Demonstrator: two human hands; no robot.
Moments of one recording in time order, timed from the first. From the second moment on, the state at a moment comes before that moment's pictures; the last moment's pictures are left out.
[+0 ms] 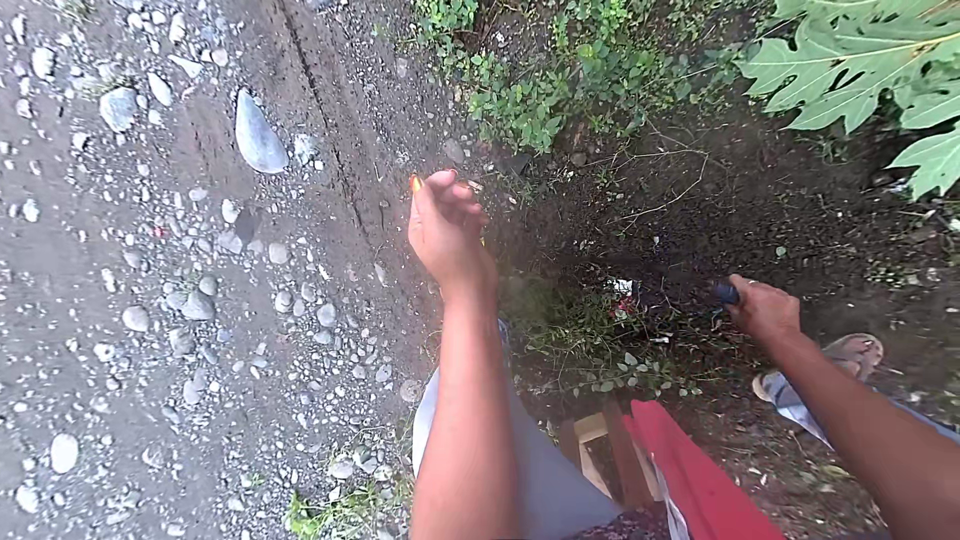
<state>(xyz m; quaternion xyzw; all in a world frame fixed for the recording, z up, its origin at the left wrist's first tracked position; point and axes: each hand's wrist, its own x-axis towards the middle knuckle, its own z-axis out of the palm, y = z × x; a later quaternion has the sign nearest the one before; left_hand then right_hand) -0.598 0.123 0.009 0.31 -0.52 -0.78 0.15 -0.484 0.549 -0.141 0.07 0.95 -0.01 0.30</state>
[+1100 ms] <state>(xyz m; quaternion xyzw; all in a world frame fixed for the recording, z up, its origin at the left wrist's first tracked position) -0.600 0.124 0.004 0.31 -0.53 -0.78 0.15 -0.447 0.519 -0.195 0.15 0.87 -0.01 0.47</state>
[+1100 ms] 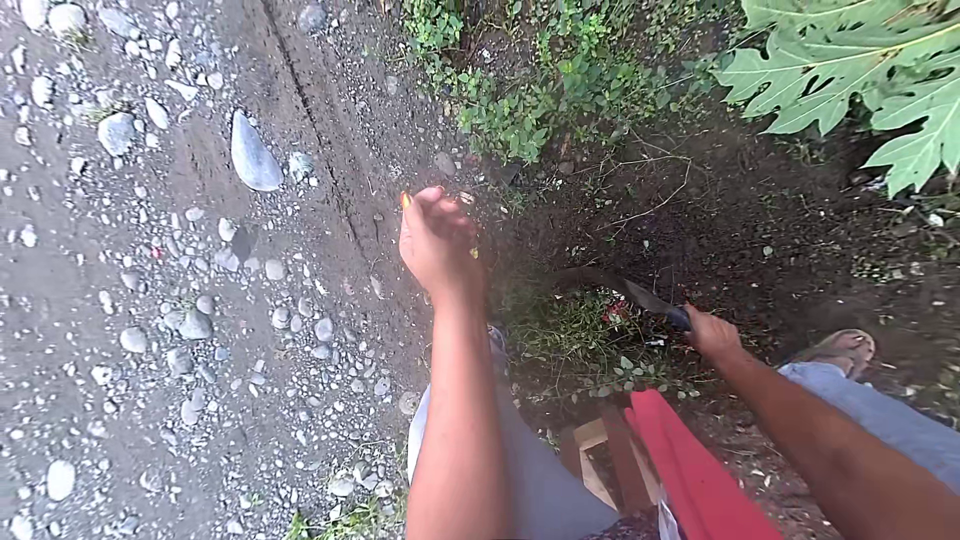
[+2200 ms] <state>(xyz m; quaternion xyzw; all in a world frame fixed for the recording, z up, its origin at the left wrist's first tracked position) -0.601 0.129 0.005 0.31 -0.54 -0.77 0.14 -0.475 0.525 -0.148 0.31 0.87 -0.29 0.25</state>
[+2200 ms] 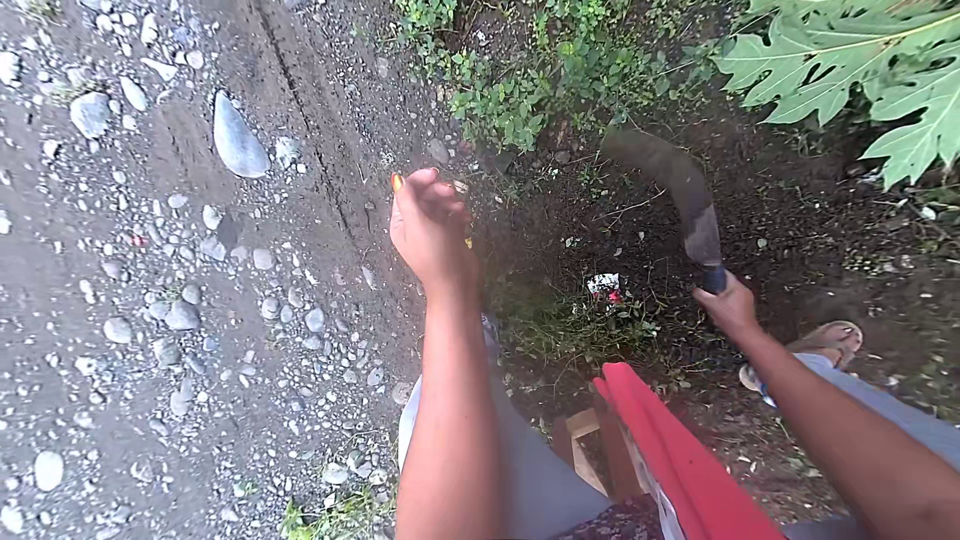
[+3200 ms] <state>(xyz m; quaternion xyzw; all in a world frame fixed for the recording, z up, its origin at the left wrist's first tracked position) -0.602 0.125 0.003 0.31 -0.54 -0.77 0.14 -0.425 0.497 -0.196 0.21 0.88 -0.13 0.40</state>
